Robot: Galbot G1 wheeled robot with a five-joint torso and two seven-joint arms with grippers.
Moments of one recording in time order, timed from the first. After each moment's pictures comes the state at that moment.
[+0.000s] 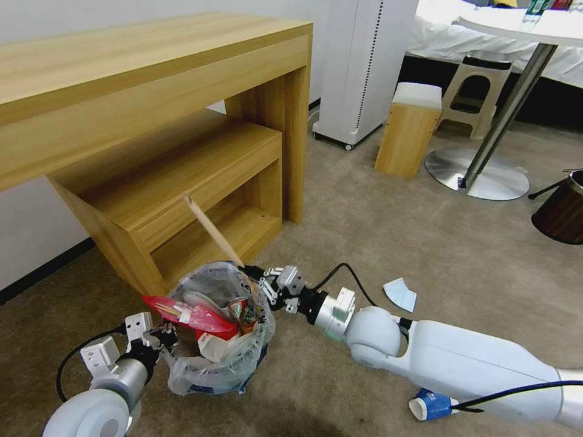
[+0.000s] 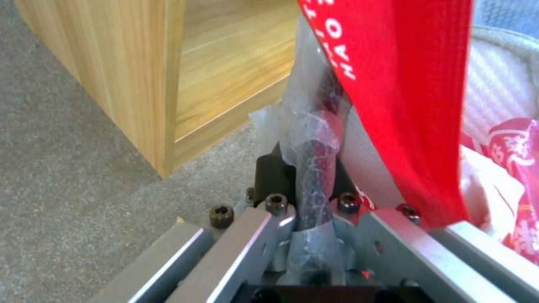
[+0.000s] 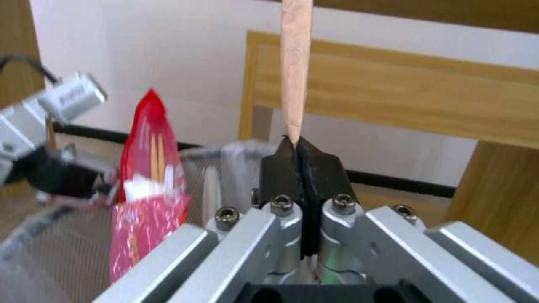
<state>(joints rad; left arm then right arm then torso) 1.67 -1.11 -0.66 -2.22 -0.91 0.45 -0.32 -0.37 0.84 -0.87 1.83 0.66 0.30 0.09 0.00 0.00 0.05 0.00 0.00</state>
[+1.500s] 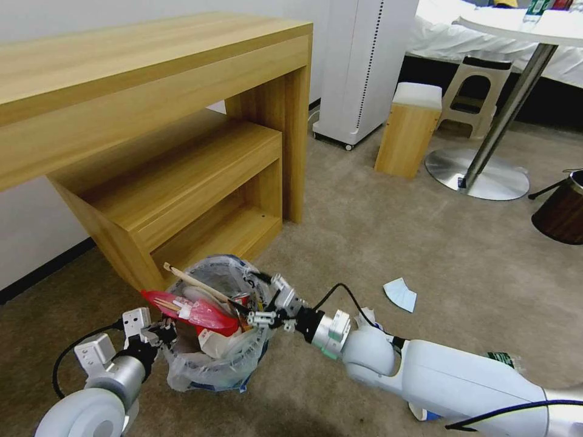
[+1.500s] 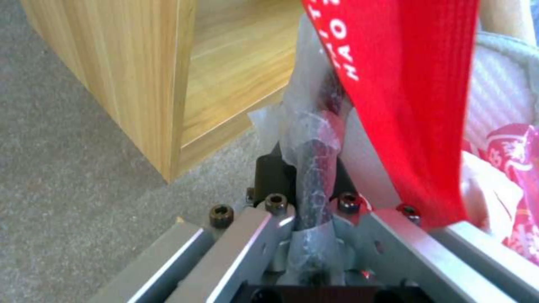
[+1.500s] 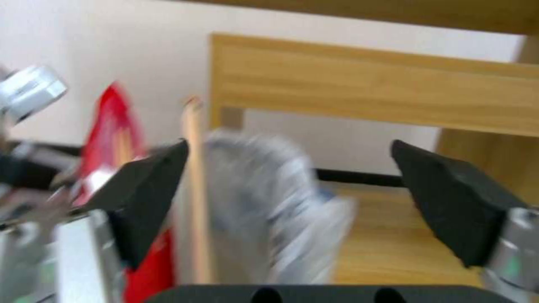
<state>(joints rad) 1.67 -1.10 -0.68 -2.22 -0.93 0.45 -0.32 -0.49 0.85 -0.78 1.83 0.62 0.32 0.16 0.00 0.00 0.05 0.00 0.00</state>
